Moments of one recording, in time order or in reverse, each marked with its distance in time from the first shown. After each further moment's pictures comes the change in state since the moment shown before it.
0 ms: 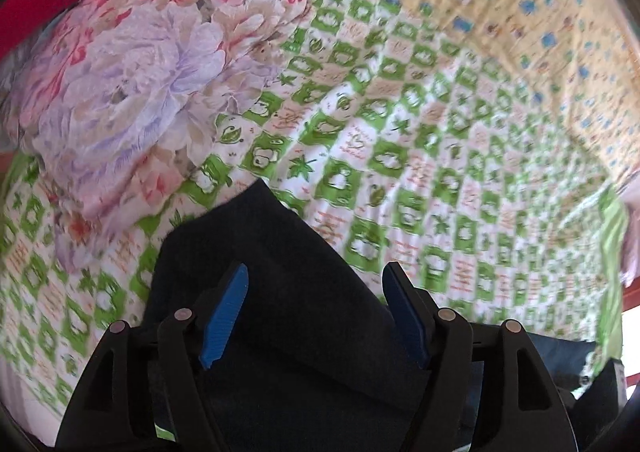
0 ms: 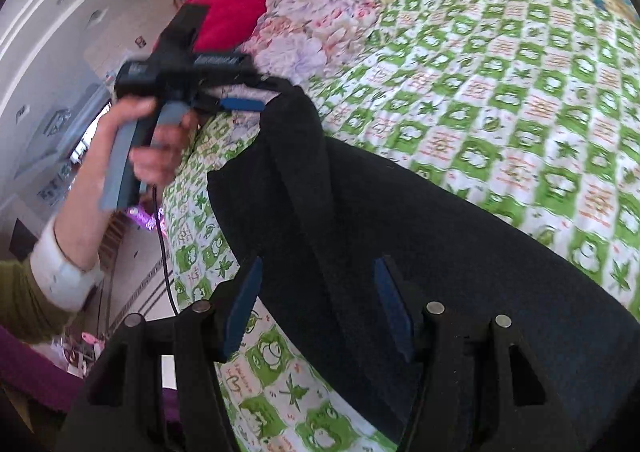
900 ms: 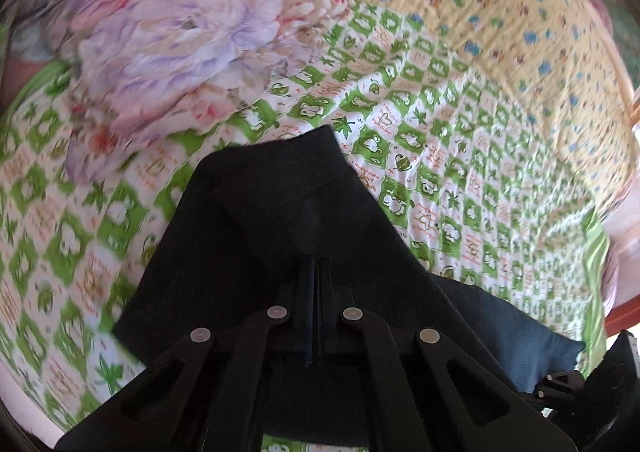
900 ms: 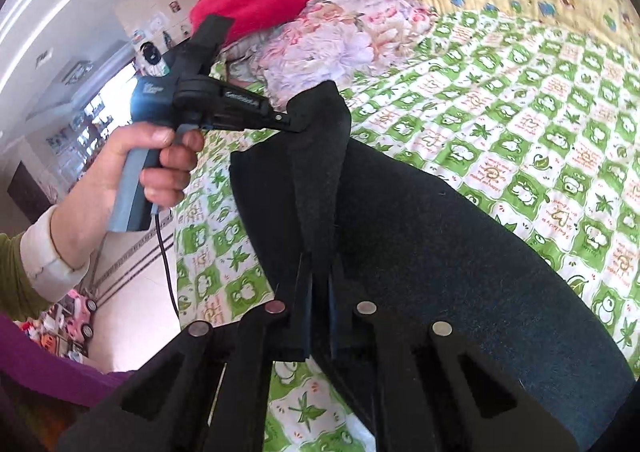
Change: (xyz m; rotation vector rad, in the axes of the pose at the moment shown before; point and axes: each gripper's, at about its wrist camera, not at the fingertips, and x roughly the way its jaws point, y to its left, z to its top) left arm -0.015 0.062 -0.089 -0.148 -0.127 -0.128; right arm 0.017 0.035 0.003 -0.183 0.011 0.008
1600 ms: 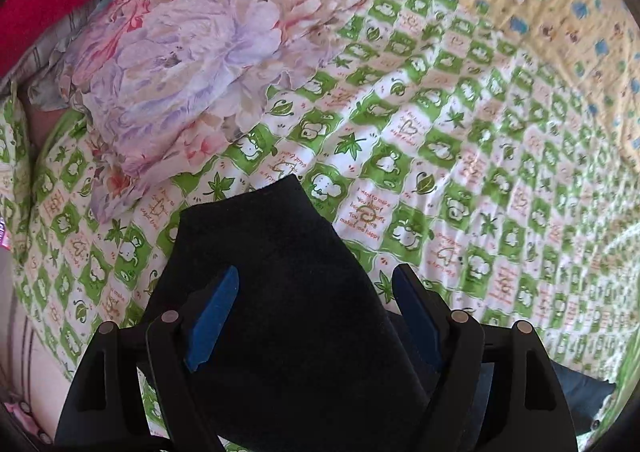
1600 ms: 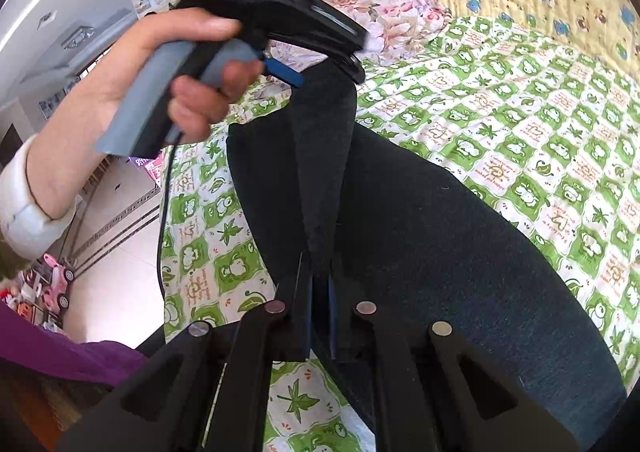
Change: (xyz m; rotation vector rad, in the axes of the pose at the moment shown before) left arm 0.035 -0.067 0.048 0.033 0.080 0.325; right arm 0.008 0.012 -0.010 -0.099 0.040 -0.062
